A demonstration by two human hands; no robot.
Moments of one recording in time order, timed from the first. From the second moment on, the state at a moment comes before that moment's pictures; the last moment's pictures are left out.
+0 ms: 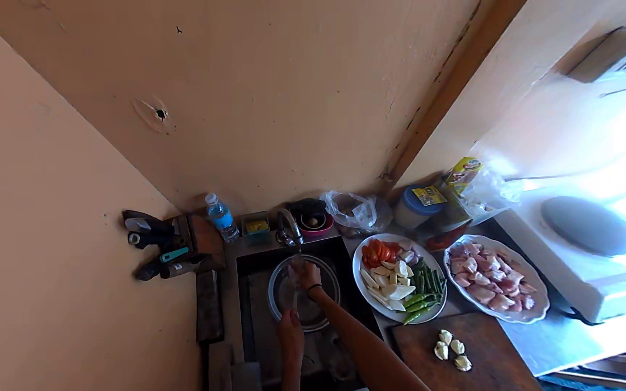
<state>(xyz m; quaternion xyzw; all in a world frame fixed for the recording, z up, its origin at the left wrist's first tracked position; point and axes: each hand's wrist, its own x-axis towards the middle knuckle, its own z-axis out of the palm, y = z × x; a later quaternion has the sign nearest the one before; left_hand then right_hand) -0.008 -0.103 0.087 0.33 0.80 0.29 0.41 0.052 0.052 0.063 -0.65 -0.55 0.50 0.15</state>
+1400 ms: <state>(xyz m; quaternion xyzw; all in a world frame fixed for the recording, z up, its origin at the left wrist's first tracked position) 0.001 -0.123 0.067 0.27 0.78 0.34 0.44 0.060 0.041 0.042 -0.59 -0.59 0.53 0.13</state>
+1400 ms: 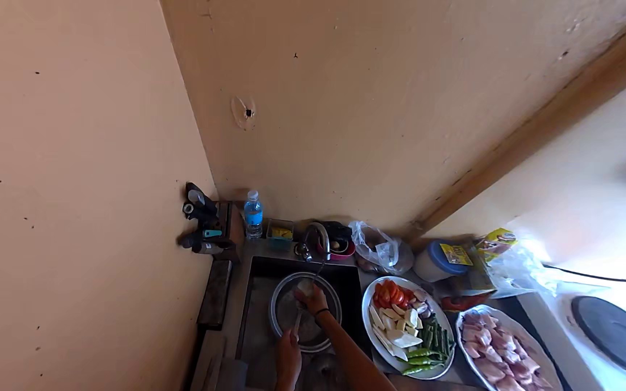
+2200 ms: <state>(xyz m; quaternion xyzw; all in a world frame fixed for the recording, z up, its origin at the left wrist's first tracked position) 0.005 -0.111 0.055 0.27 0.80 0.36 0.40 0.052 0.005 0.041 -0.46 -0.23 0.79 0.34</state>
